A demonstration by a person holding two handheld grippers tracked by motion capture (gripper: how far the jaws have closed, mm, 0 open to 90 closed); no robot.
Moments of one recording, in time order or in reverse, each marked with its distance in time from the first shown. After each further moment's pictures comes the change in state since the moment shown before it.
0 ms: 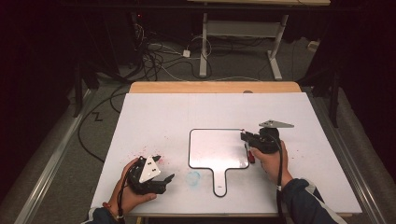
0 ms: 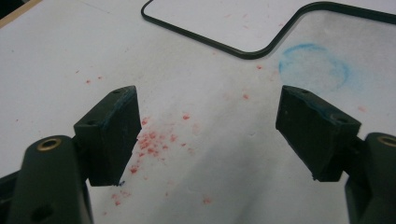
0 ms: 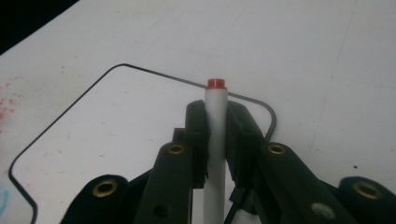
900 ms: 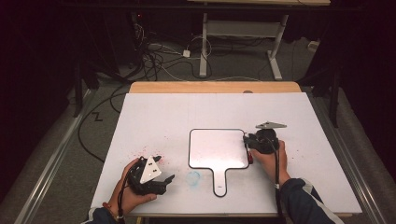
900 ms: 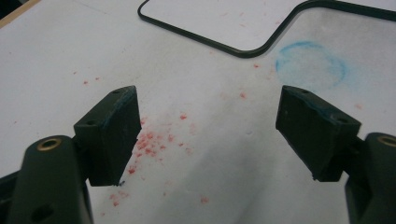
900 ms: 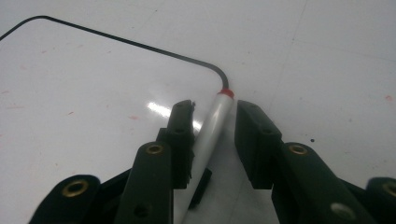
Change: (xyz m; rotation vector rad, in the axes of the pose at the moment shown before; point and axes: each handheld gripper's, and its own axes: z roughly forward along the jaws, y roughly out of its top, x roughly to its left) left arm -0.001 0.001 0.000 0.007 -0.003 0.015; right arm -0.015 -0.011 0.018 0.105 -0.153 -0.053
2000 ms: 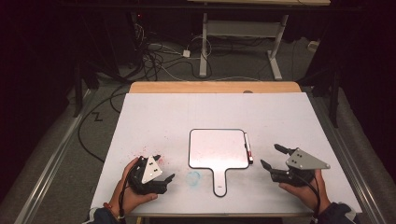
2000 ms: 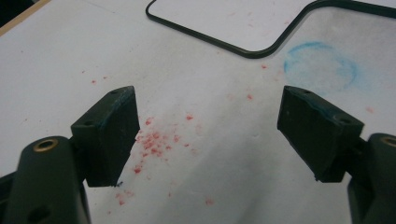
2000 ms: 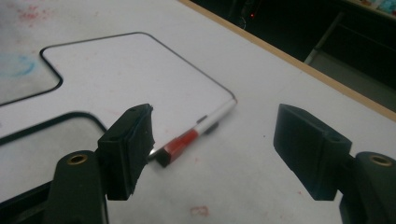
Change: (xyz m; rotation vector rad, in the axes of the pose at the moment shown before) left arm -0.002 0.001 -0.001 -0.002 0.044 0.003; right arm 0.005 -0.063 -0.120 -0.297 0.044 -0.435
